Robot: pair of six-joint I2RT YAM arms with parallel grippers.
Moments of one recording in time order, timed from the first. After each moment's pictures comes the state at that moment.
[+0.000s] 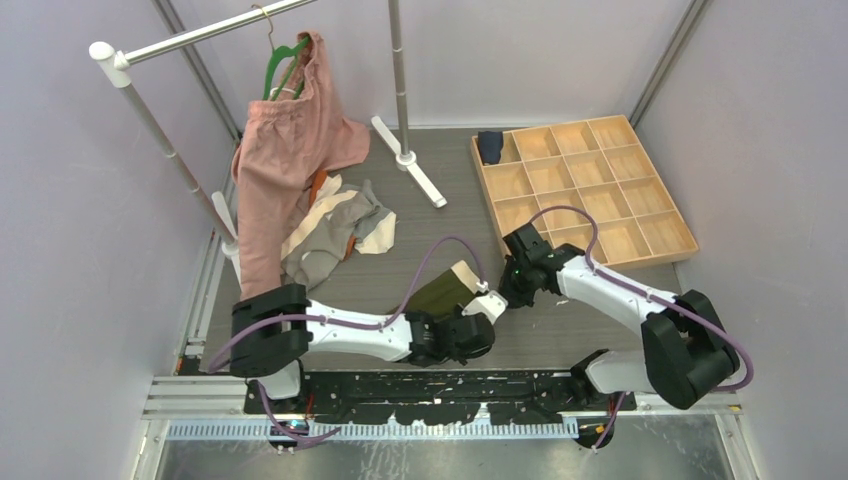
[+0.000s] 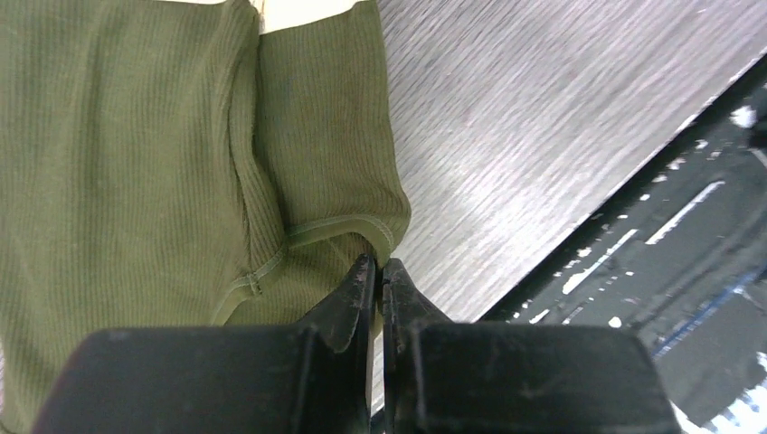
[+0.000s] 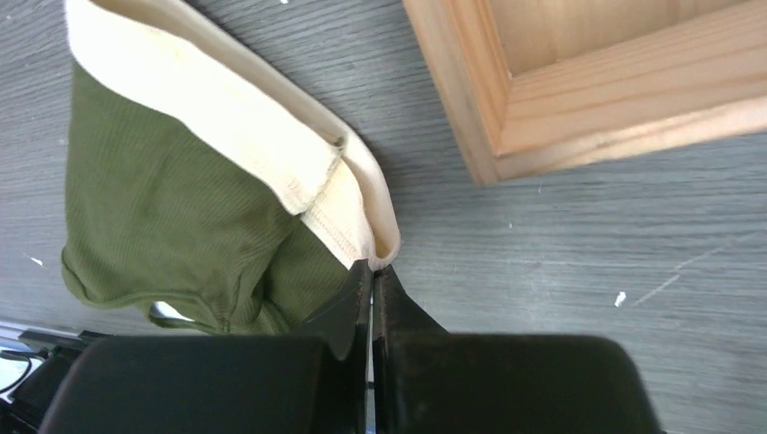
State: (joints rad) left arm -1.41 1.69 0.96 -0.22 -0.40 -0.47; right arm 0.53 1.32 0.69 -0.55 -0.09 0.87
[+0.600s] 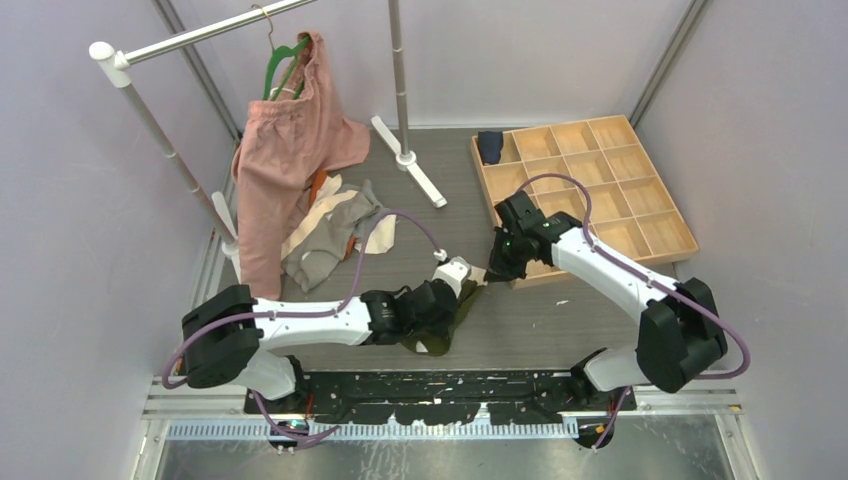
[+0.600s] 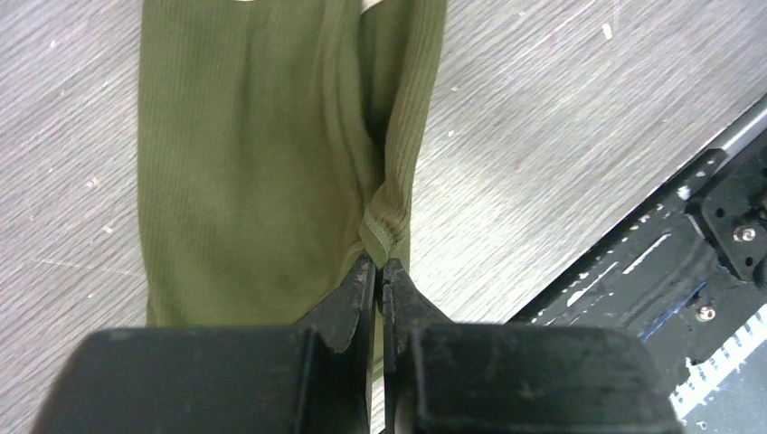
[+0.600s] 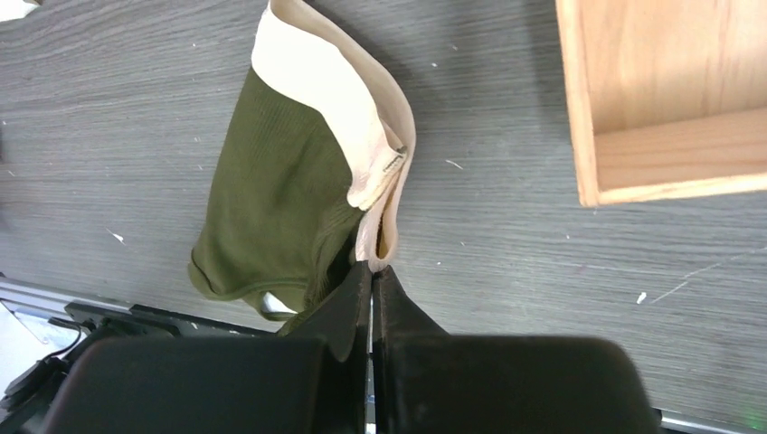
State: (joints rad) left arm -1.24 1.45 0.82 -0.14 -0.28 -0.52; right arm 0.53 1.37 0.97 -0.73 -0.10 0.78
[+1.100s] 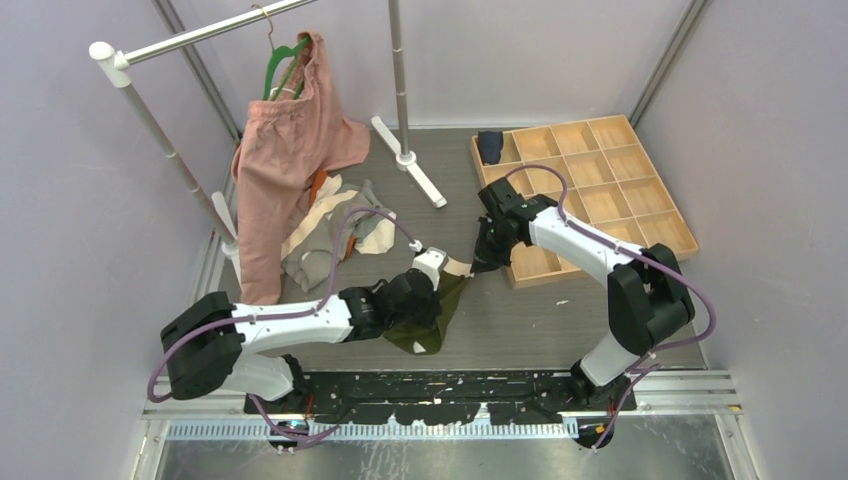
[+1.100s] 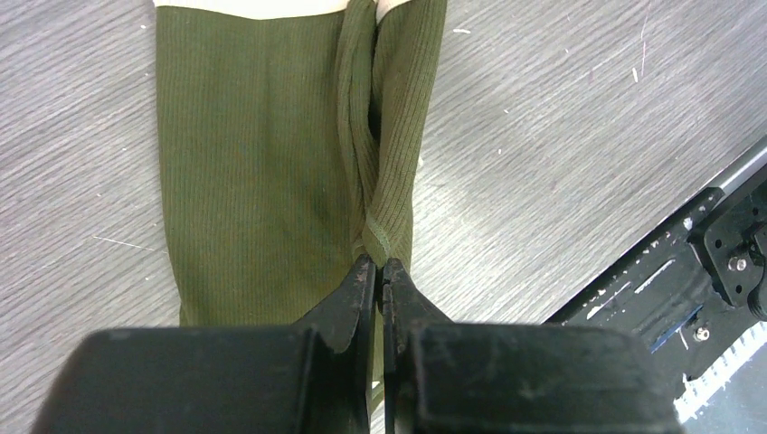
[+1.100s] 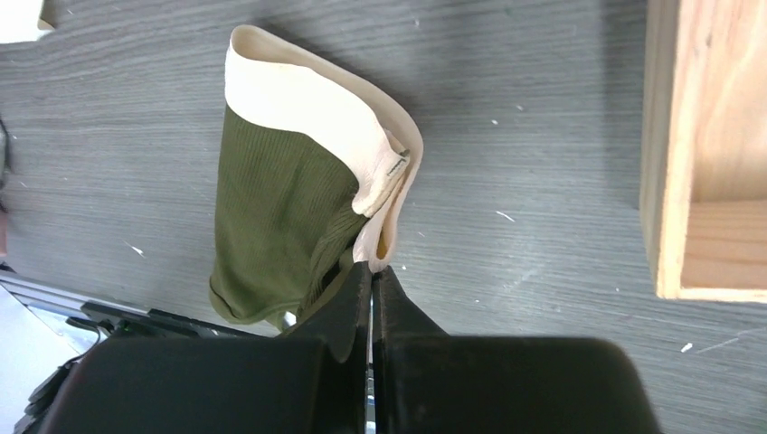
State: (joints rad) left arm -1.12 1.34 0.70 -0.07 -0.22 -0.55; right arm 0.53 1.59 1.12 -0.73 -0.15 0.76
